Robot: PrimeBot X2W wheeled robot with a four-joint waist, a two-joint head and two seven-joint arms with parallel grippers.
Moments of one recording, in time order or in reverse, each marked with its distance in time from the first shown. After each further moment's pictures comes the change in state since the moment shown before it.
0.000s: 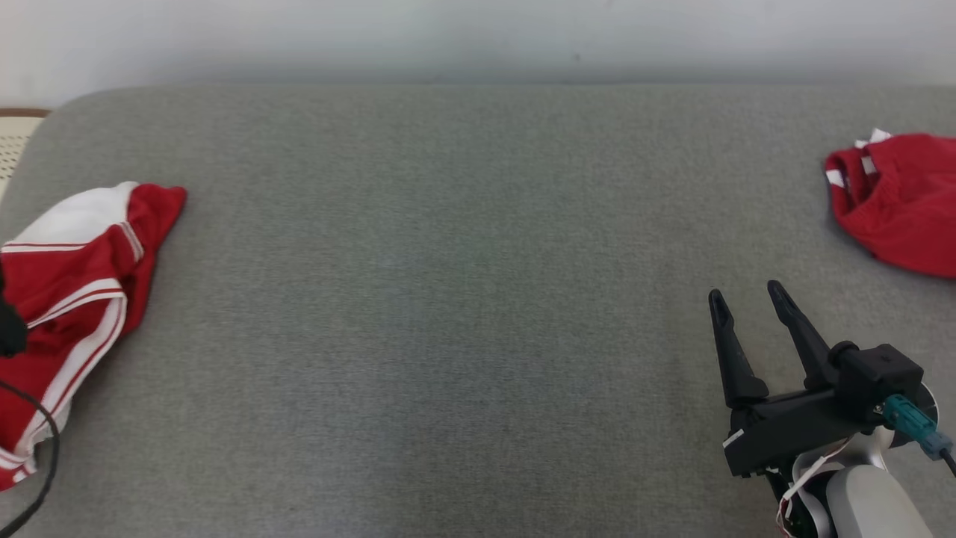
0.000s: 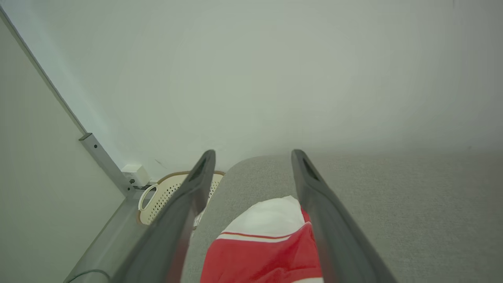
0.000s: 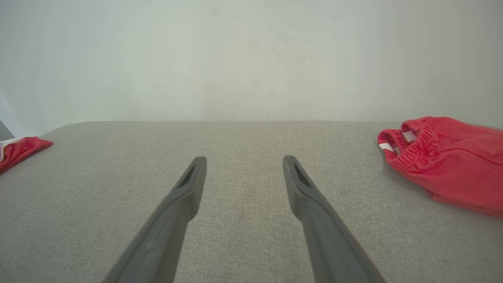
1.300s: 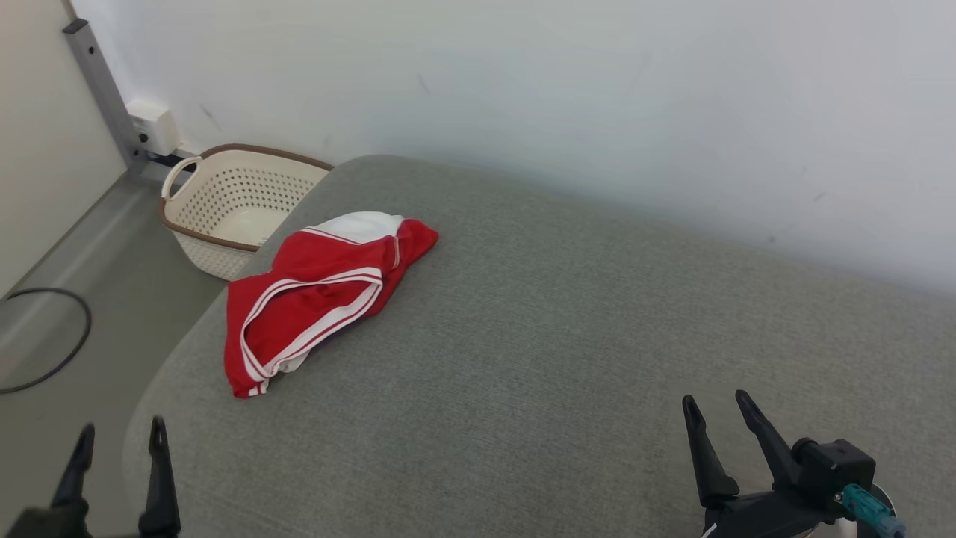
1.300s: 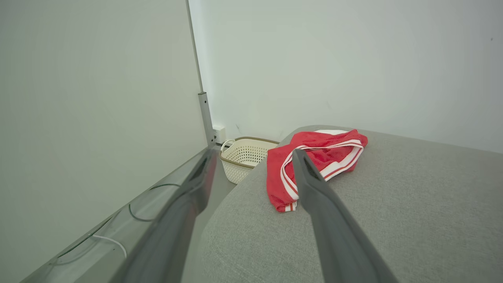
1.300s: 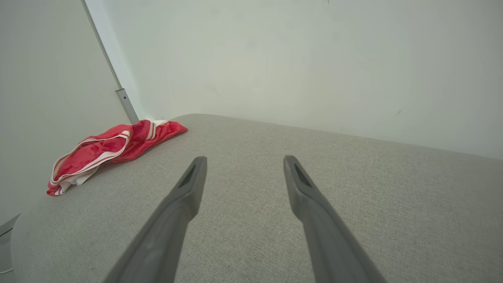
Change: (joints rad) left arm 0.714 -0.210 -0.007 -0.511 0.102 0.205 -0.099; right arm 0.163 0.067 0.012 0.077 0.011 0.000 -0.037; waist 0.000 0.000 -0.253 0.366
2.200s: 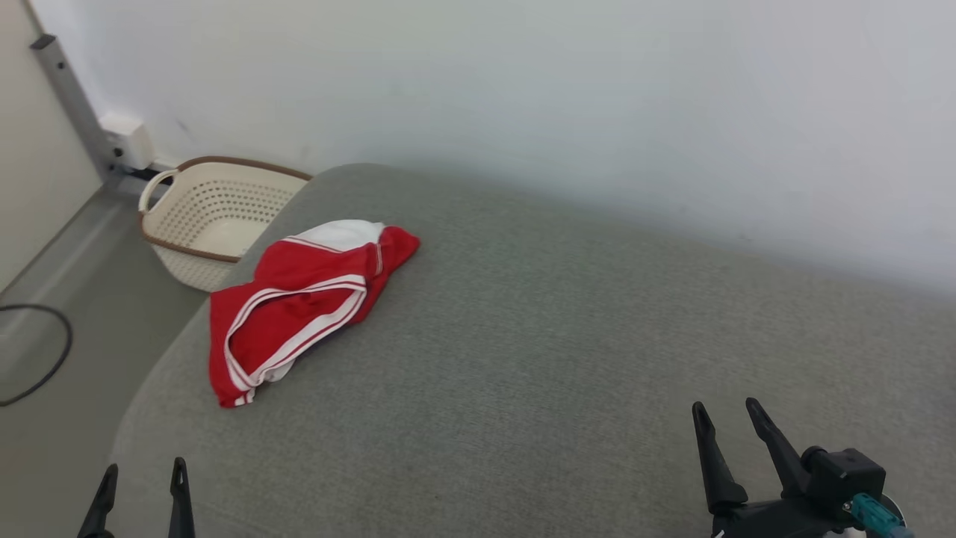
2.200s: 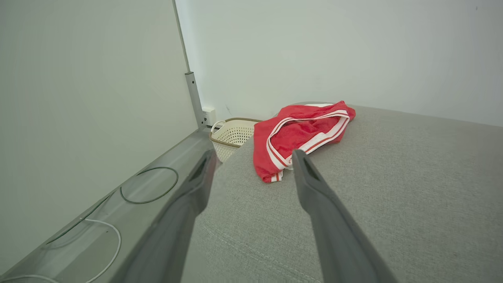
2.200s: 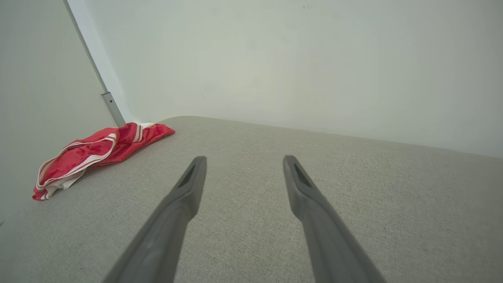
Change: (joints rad) left arm 0.044 -0.021 -0.013 0.014 0.026 -0.004 0.015; right arm 0.032 0.009 -0.029 -0.027 -0.014 0.000 0.011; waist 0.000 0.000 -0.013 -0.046
